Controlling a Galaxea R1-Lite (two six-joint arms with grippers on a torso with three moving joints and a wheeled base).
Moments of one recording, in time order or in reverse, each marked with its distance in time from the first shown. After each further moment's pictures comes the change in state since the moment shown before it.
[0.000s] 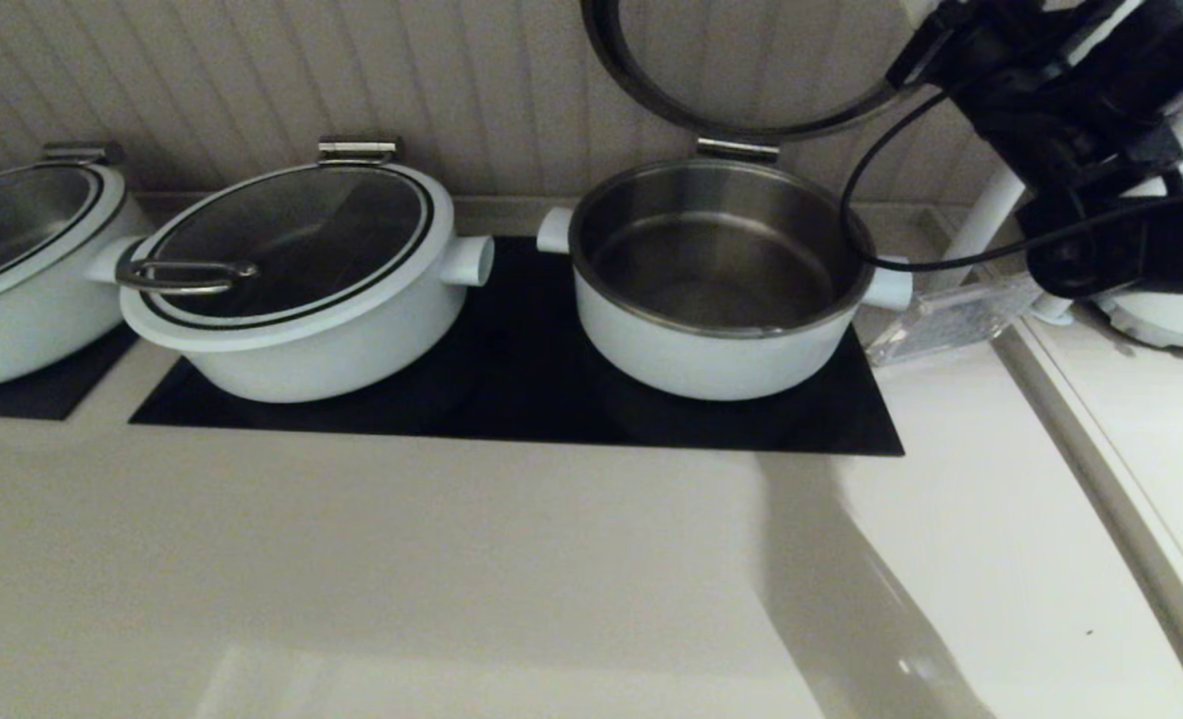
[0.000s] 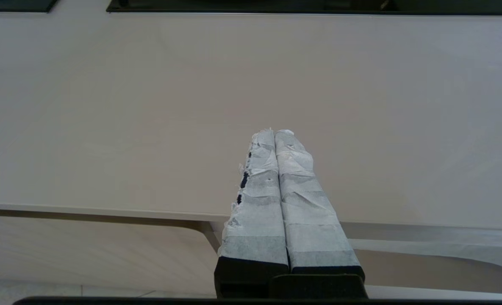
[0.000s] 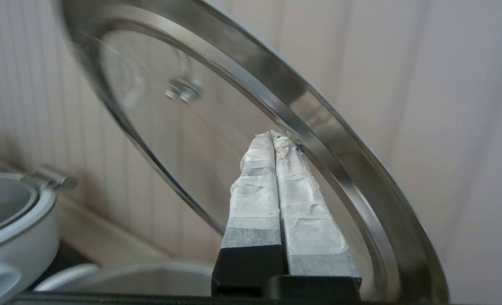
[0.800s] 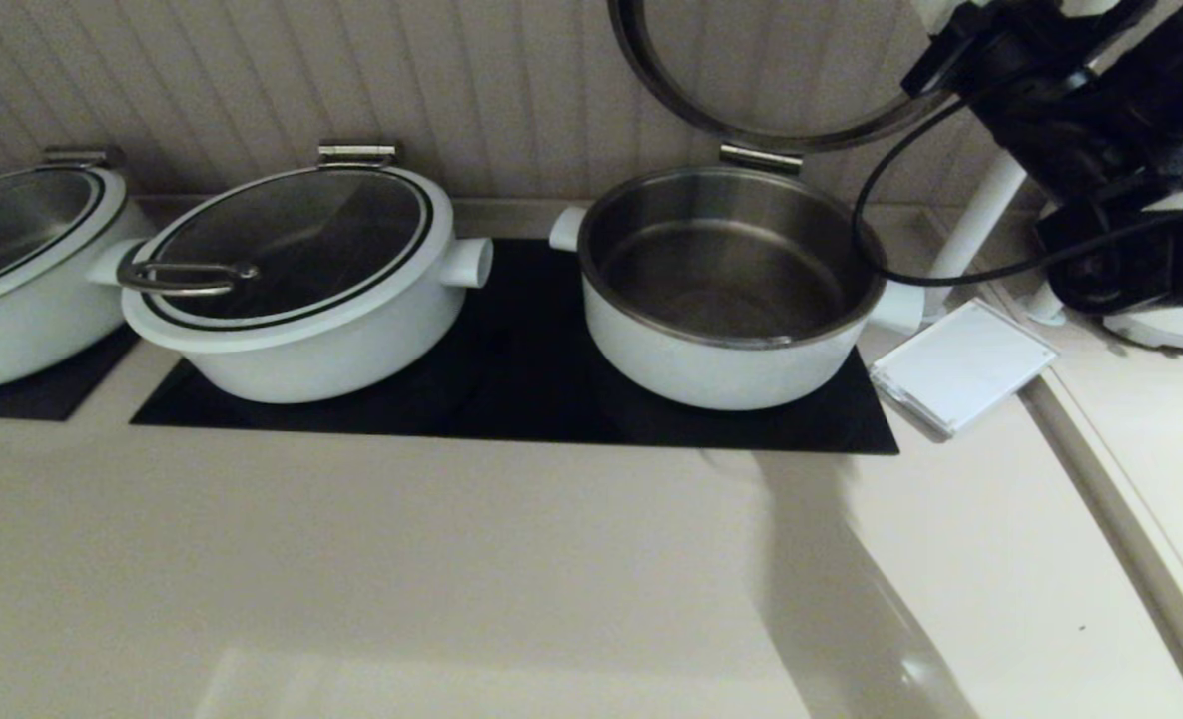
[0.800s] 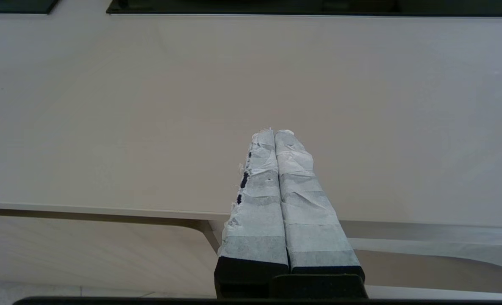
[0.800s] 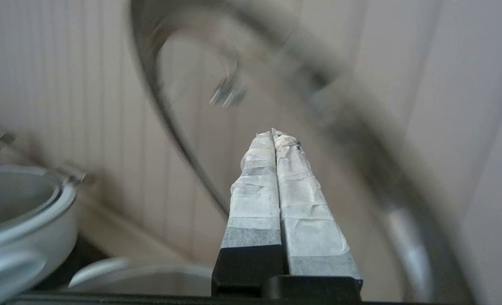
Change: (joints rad) left arm 0.000 0.000 0.000 0.000 -0.001 0.000; right arm 0.005 -0.028 0.119 -0.068 0.070 0.000
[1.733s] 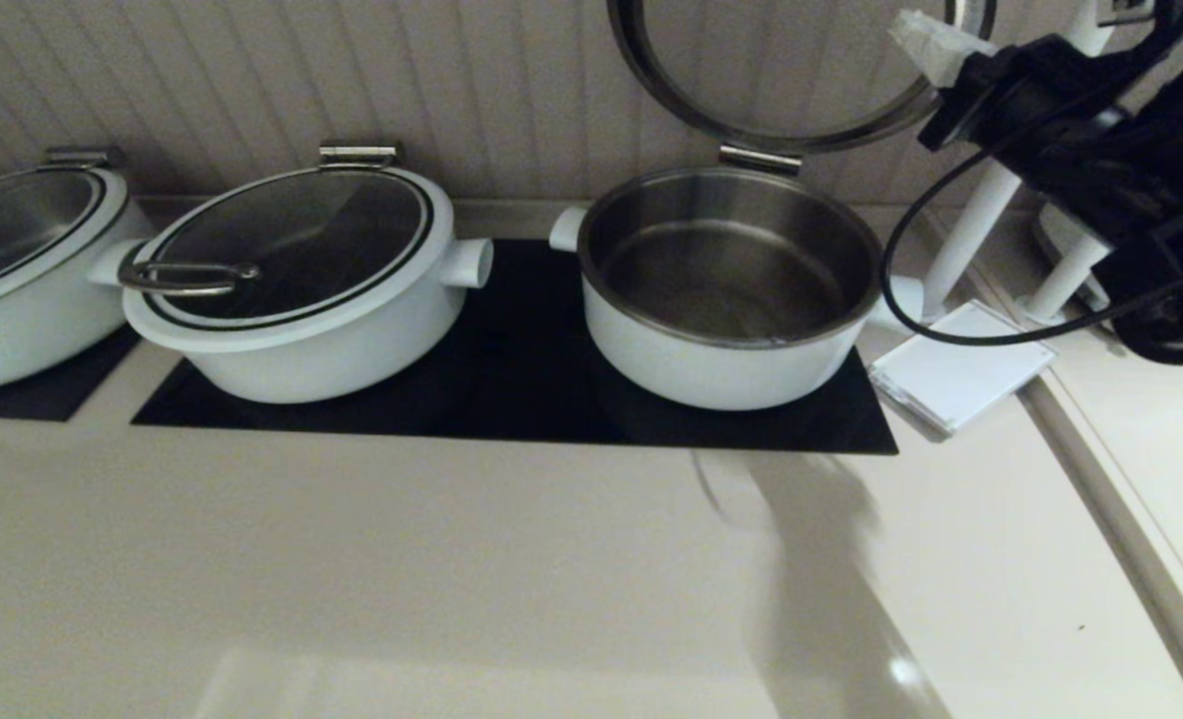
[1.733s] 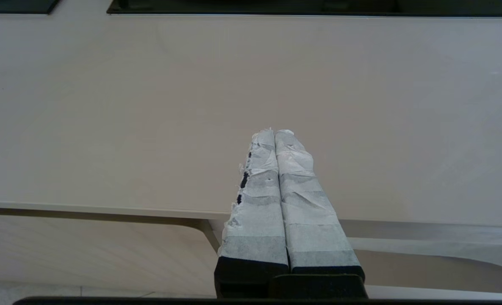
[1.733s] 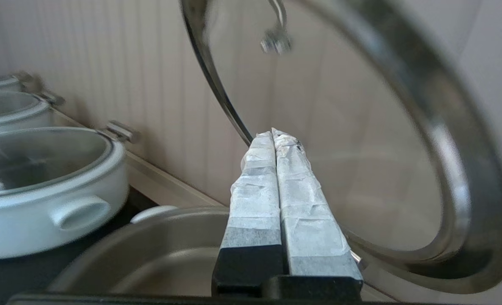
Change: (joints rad) left arm 0.000 0.000 0.000 0.001 0.000 0.000; right arm 0.005 -0.162 0.269 0.035 0.066 0.009
